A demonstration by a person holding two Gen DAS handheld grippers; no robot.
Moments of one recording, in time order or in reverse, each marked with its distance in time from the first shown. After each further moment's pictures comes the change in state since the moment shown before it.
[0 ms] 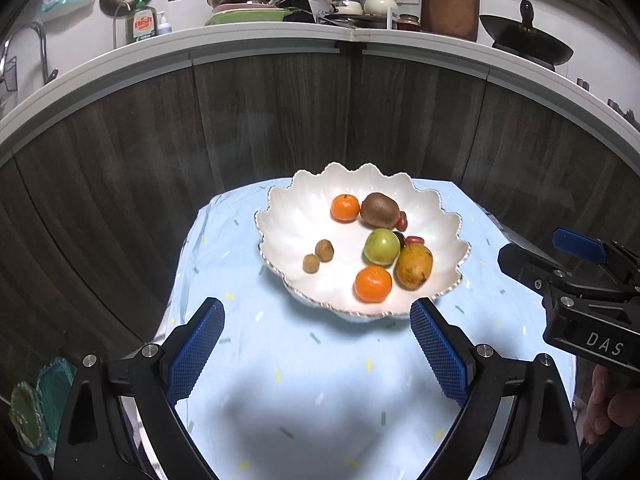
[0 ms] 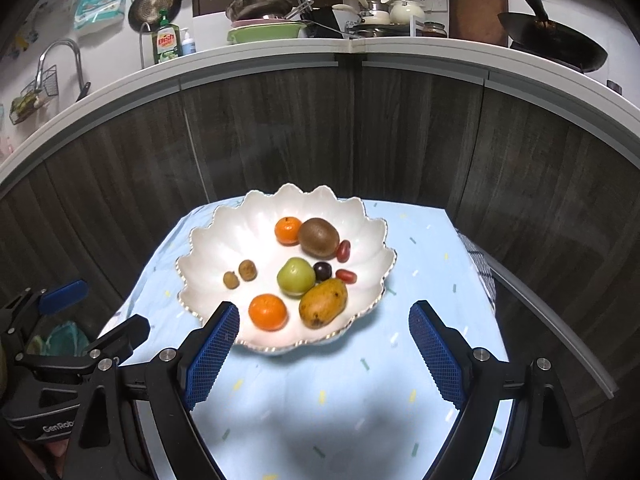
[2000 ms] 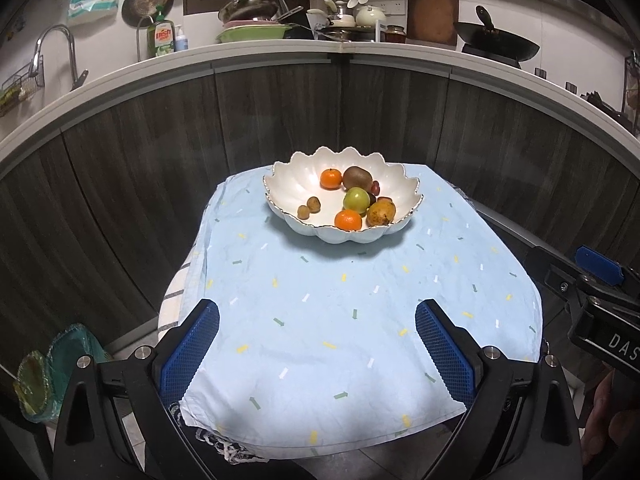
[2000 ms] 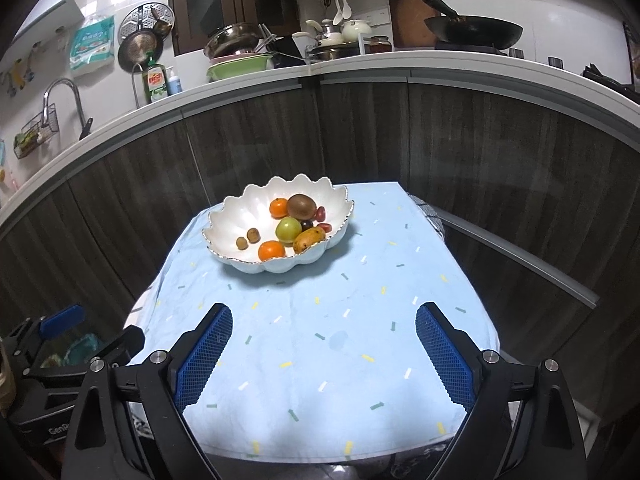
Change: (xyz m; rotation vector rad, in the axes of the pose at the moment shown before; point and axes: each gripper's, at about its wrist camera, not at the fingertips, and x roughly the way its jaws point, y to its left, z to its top) left arm -0.112 -0.025 -0.089 0.003 -0.034 0.018; right arm -0.131 -0.006 -0.101 0.143 -0.081 -0.048
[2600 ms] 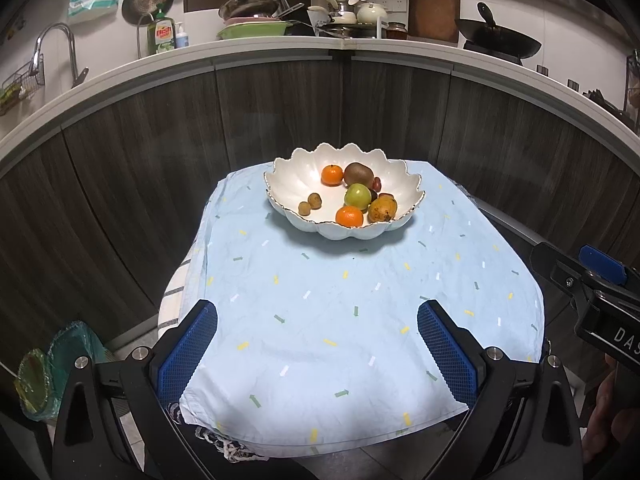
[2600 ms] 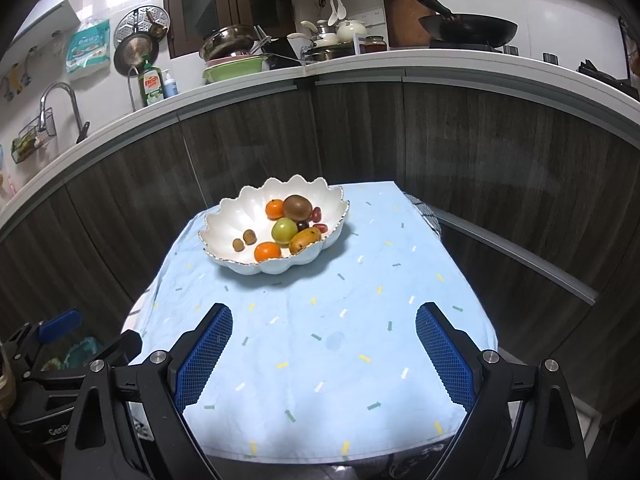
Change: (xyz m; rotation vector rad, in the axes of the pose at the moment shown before) left arm 0.002 0.000 -0.001 0.000 0.011 0.002; right arm 0.001 -0.004 0.000 0.010 0.000 -0.003
